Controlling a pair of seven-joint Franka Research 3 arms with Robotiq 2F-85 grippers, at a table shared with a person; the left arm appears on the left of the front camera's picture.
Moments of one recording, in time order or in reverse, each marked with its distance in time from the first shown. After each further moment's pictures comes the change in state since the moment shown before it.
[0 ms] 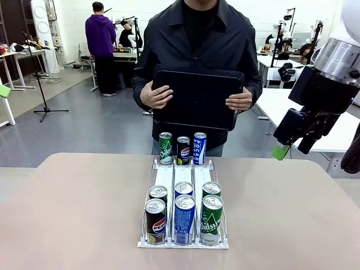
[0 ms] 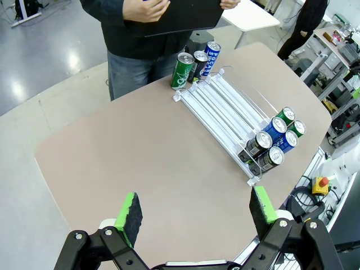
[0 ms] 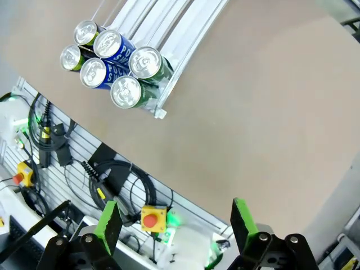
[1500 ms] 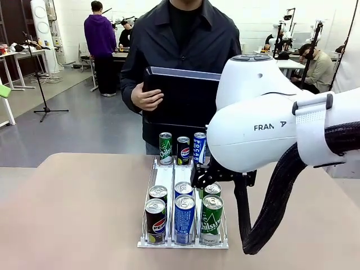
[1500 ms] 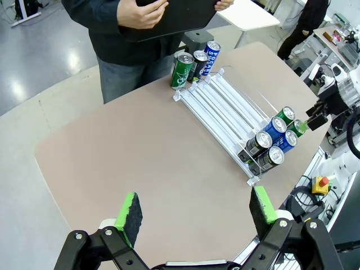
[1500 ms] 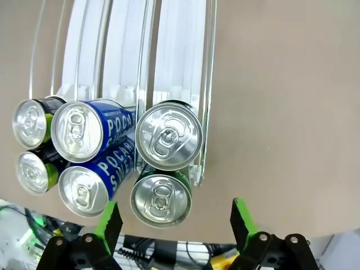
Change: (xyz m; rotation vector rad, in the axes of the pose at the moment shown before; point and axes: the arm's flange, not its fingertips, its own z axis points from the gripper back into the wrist) left arm 0.000 -0.001 0.000 0.000 0.002 -0.001; right arm 0.072 0.100 -0.180 -0.178 -0.002 -0.447
